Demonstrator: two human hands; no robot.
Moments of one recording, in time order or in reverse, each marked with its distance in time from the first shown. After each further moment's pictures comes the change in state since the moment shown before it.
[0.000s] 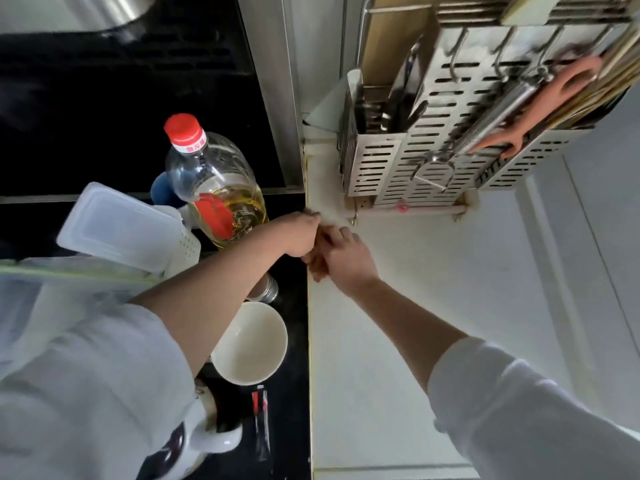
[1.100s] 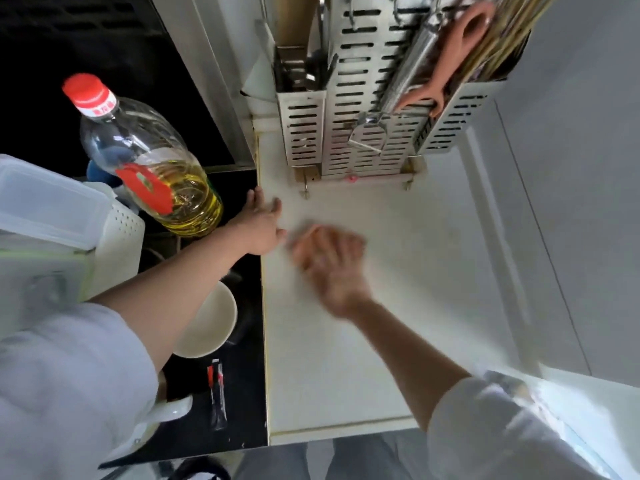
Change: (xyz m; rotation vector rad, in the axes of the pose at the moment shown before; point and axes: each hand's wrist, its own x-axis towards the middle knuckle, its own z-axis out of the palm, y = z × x) left_hand -0.013 0.022 0.040 0.026 -0.055 -0.069; right_hand -0.107 0.026 0.005 0.110 0.017 0.176
